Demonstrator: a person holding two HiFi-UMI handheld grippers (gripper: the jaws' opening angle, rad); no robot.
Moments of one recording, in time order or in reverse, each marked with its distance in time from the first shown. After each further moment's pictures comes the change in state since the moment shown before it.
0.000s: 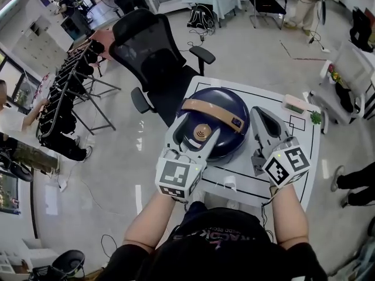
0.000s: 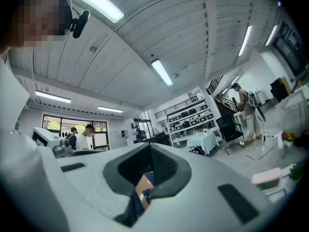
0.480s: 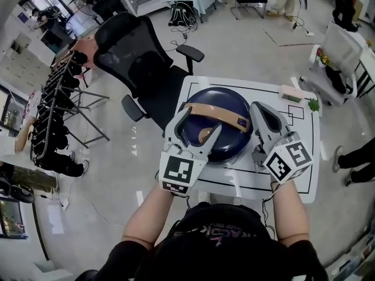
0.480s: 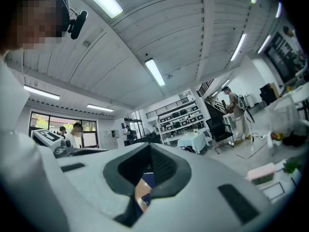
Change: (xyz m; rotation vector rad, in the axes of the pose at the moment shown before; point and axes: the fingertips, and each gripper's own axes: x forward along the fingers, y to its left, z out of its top) left arm 0.025 0.025 -0.013 0.131 0.035 -0.164; right arm 0.023 0.001 -0.013 0.008 -0.004 -0.127
